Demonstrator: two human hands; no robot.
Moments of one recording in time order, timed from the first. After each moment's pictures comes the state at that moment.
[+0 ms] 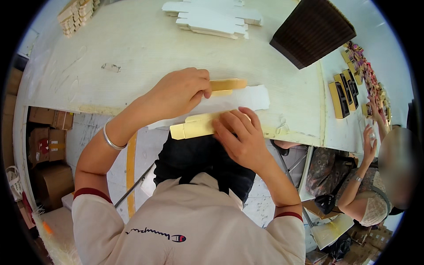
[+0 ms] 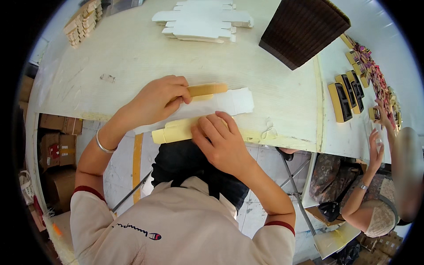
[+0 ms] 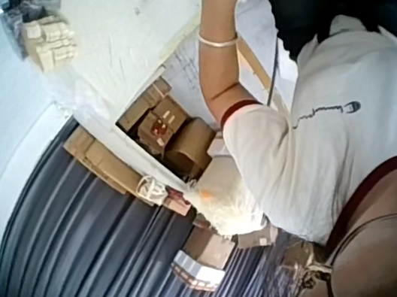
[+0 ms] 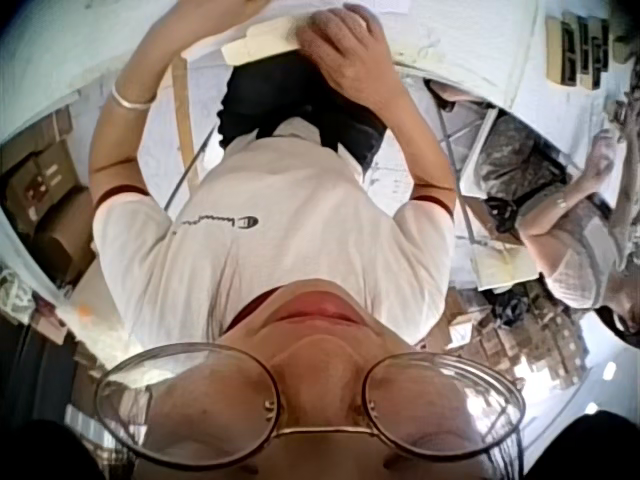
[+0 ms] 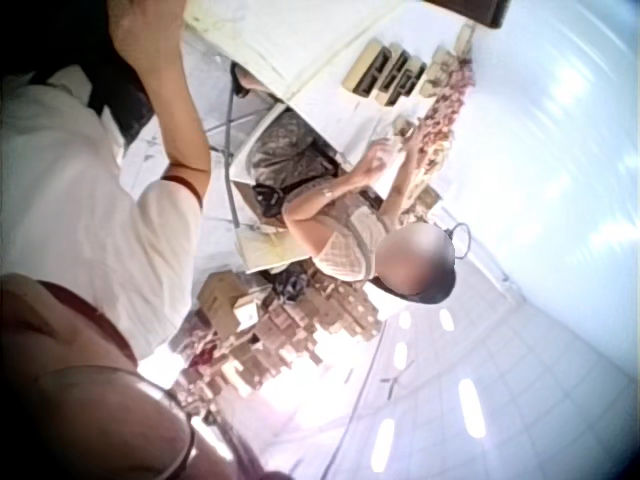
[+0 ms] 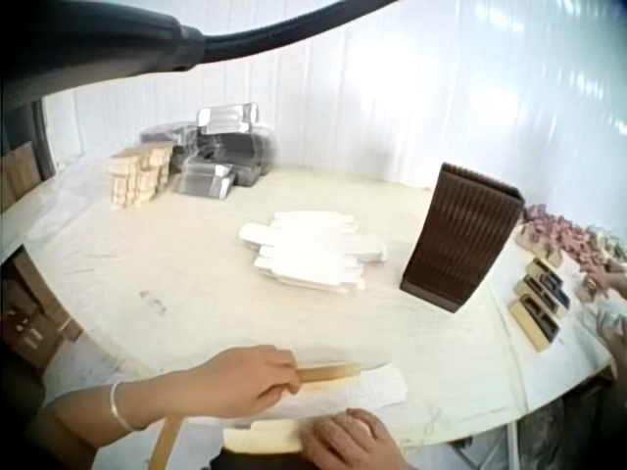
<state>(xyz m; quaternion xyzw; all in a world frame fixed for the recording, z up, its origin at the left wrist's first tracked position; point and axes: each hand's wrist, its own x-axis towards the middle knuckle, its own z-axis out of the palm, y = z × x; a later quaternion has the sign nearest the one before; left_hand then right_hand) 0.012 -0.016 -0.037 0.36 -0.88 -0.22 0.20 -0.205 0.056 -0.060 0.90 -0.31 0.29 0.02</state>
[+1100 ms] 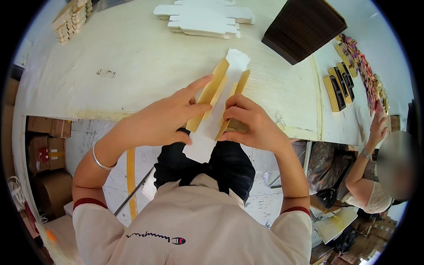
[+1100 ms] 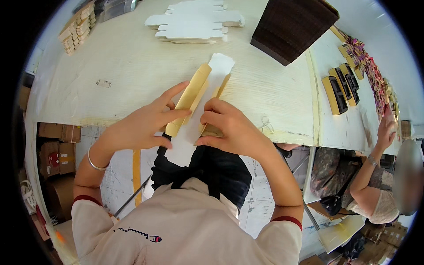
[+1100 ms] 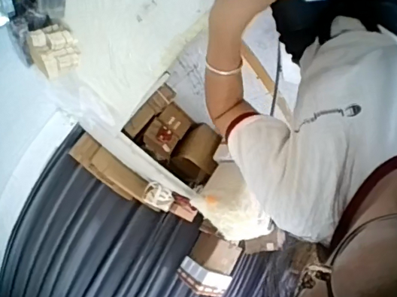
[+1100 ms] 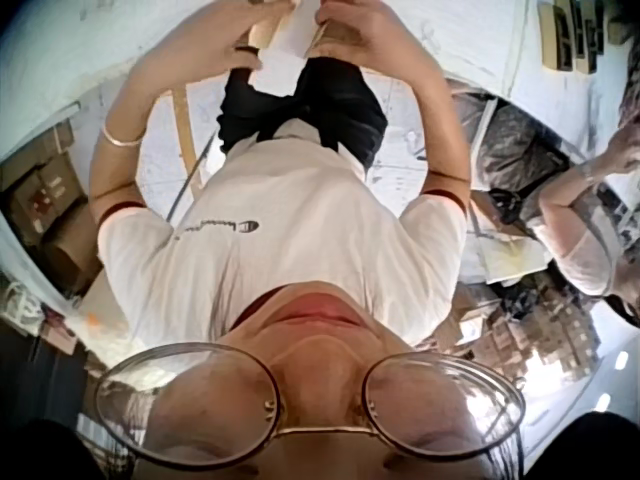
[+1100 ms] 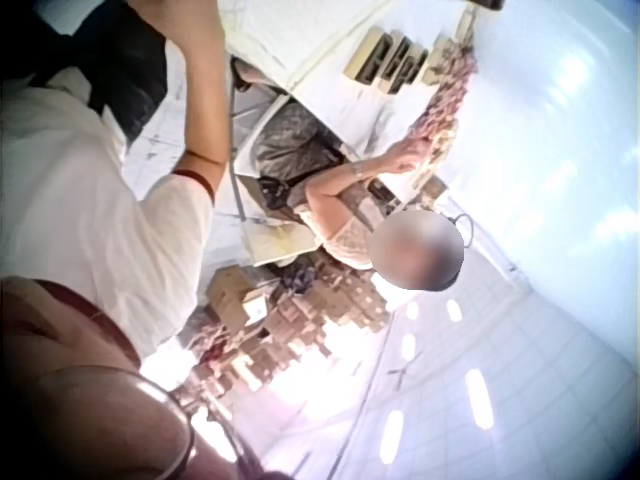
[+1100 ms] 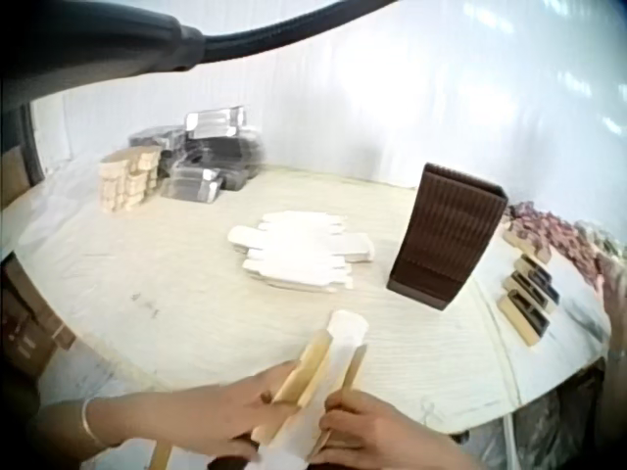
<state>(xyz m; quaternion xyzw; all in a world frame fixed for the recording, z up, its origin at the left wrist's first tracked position) 0.020 0.022 -0.015 0.32 -0.86 -0.37 0.17 -0.228 0.023 -0.036 0.84 -0.30 0.28 -0.35</state>
